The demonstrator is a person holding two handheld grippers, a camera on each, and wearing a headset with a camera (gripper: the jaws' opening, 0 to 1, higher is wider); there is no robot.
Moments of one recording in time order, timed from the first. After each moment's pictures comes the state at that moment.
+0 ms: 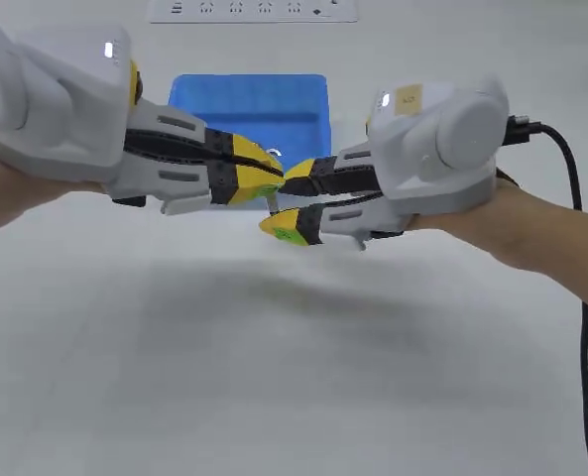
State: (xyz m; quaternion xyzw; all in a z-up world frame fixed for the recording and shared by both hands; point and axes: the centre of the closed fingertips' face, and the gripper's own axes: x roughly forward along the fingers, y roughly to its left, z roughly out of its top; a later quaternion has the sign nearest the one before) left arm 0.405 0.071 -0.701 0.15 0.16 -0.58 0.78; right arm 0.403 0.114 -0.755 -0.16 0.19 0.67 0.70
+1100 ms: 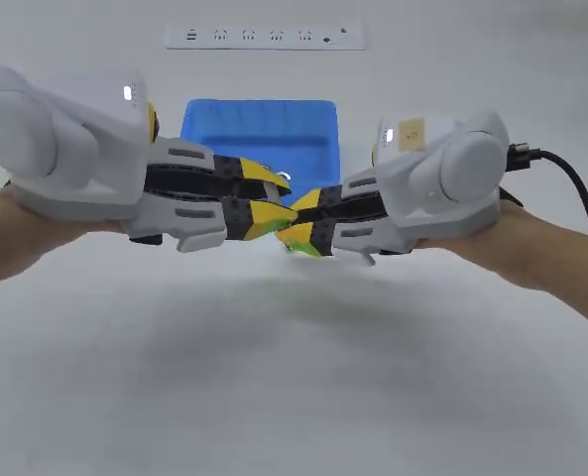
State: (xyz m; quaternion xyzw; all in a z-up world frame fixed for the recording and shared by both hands) left arm 0.406 0.076 -0.702 0.13 0.16 -0.55 0.81; right arm 0.407 0.109 -0.756 -0.19 0.17 0.67 0.69
